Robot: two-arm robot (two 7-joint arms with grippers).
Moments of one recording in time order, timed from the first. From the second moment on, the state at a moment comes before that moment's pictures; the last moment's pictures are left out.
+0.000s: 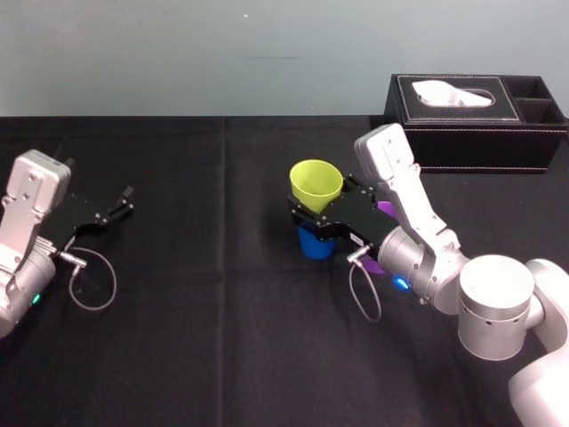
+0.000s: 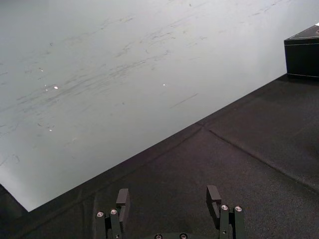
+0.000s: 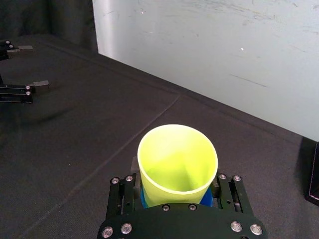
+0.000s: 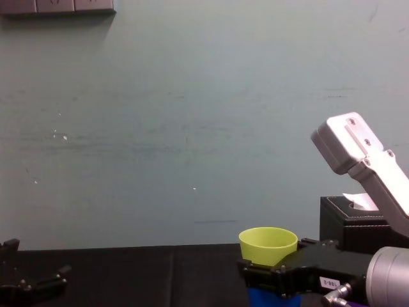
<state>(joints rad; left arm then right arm) -0.20 0.60 0.45 -1.41 -0.25 -0.12 0.03 0.21 0.22 -0.35 -1.53 0.07 0.22 0.28</state>
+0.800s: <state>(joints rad) -0.20 0.60 0.45 -1.41 -0.25 -0.12 0.03 0.21 0.22 -0.35 -1.53 0.07 0.22 0.28</state>
